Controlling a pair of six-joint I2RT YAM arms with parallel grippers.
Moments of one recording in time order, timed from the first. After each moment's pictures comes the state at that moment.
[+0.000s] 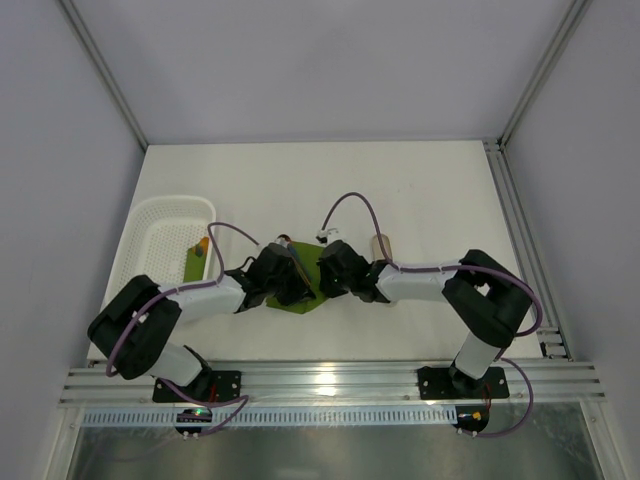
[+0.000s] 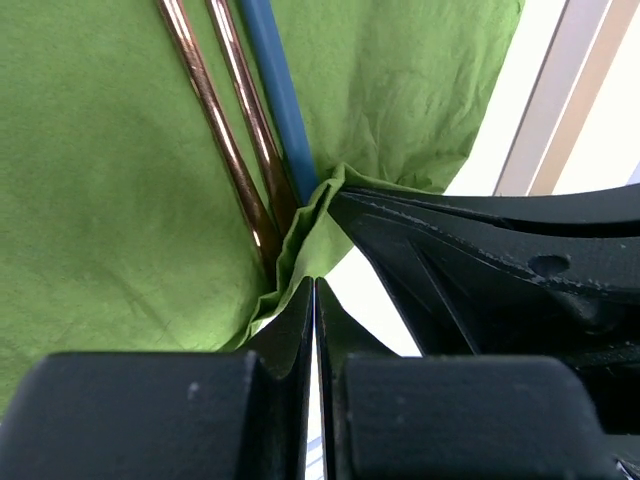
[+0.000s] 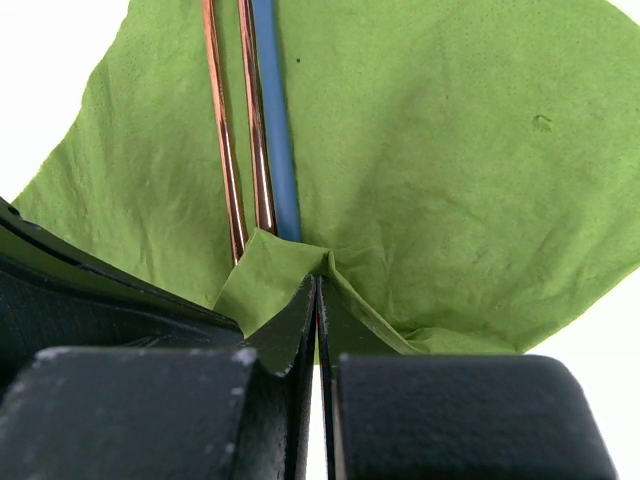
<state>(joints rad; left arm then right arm) -0.72 1.46 0.59 0.03 0.13 -1.10 0.91 1.70 0.84 0.04 0.09 0.53</state>
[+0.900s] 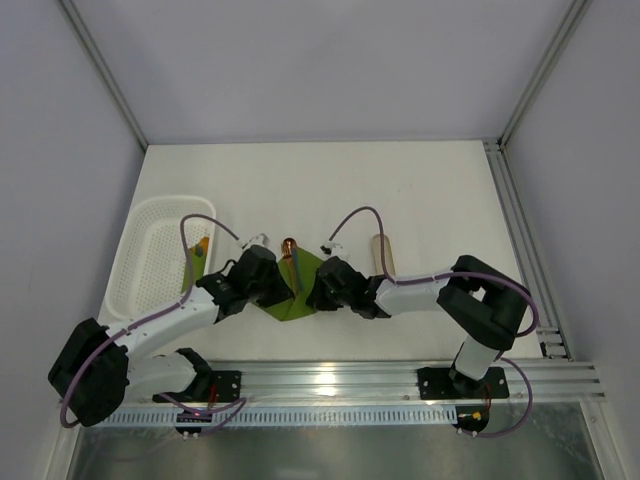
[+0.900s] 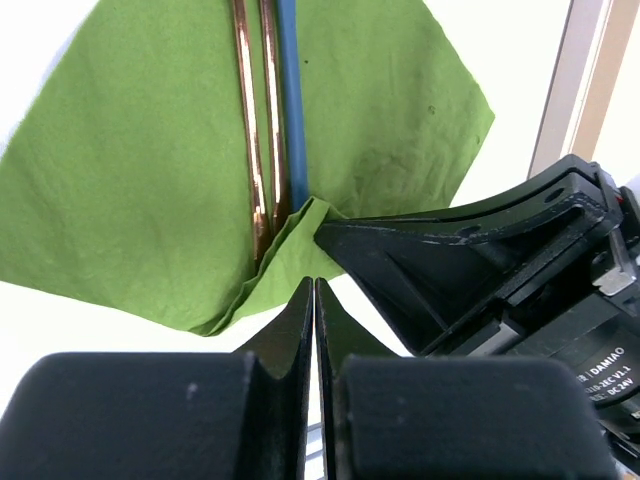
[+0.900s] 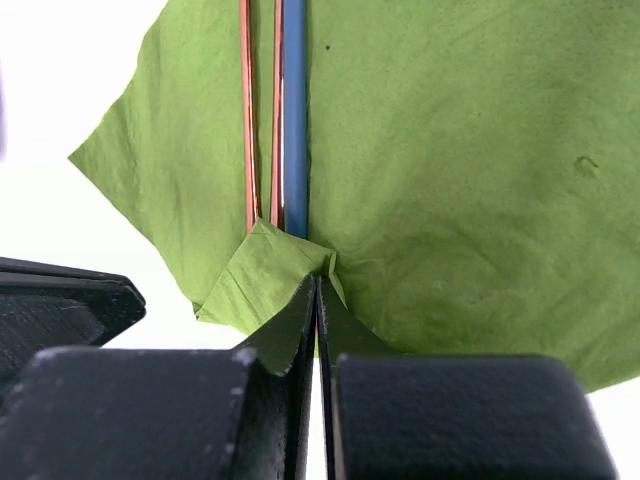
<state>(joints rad) -0.72 1.15 0.59 -0.28 -0.05 -0.96 0.99 1.70 0.75 0.20 0.07 0.89</state>
